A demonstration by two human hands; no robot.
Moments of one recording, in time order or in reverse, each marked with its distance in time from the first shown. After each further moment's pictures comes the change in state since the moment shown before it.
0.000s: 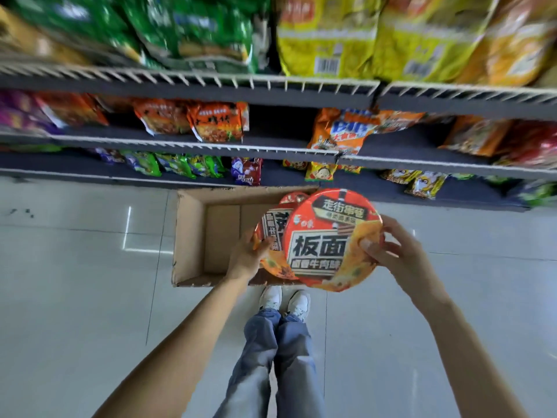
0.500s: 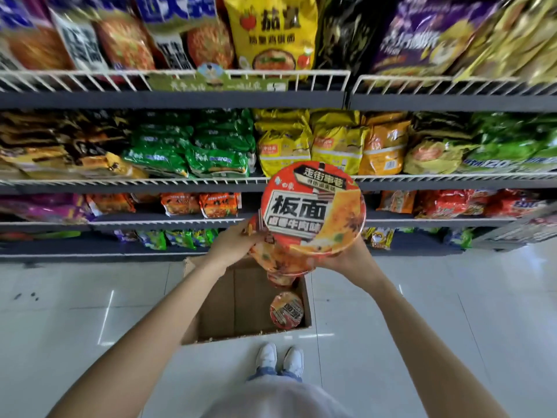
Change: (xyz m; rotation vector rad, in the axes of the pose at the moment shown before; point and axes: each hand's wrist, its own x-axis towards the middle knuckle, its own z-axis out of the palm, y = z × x) left_hand -0.161 0.191 -0.051 0.338 -0.056 0.342; right_hand -0.090 -0.150 0.013 -0.179 -0.045 -0.308
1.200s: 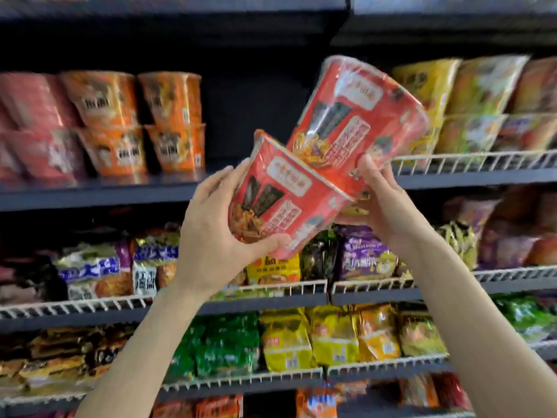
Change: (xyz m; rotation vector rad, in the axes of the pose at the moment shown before) left_hand -0.155 0.274 -0.138 0.334 0.790 1.310; right_hand 0.012 -0.341 -0.126 0.397 0.247 -0.633
